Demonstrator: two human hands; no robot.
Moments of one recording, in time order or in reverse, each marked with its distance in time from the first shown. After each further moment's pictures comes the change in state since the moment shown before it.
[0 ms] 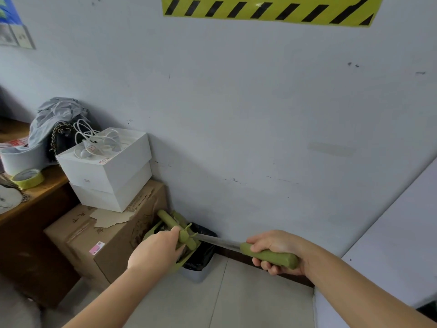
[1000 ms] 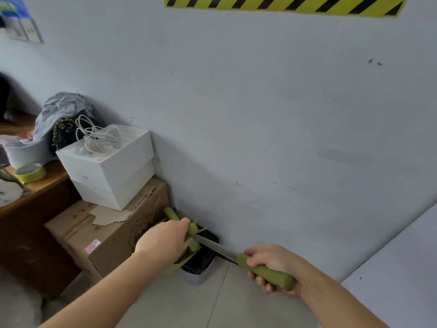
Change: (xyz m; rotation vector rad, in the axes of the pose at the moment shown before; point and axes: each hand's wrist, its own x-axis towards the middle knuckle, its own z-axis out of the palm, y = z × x) left_hand 0.050 0.035 -0.010 0.124 -0.069 0.042; right_hand 0.039 0.009 -0.023 0.076 0.022 -0.044
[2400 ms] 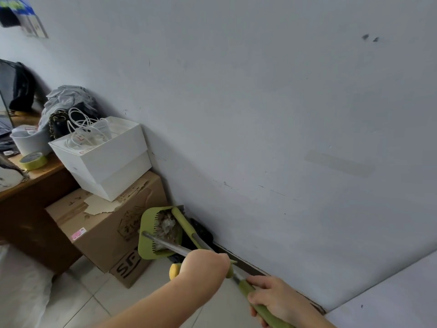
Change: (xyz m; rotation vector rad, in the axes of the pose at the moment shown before) left_hand 0.073 0.199 0.065 0.212 -0.197 0.106; right_hand 0.009 0.026 -0.153 -0.311 -0.192 -0.055
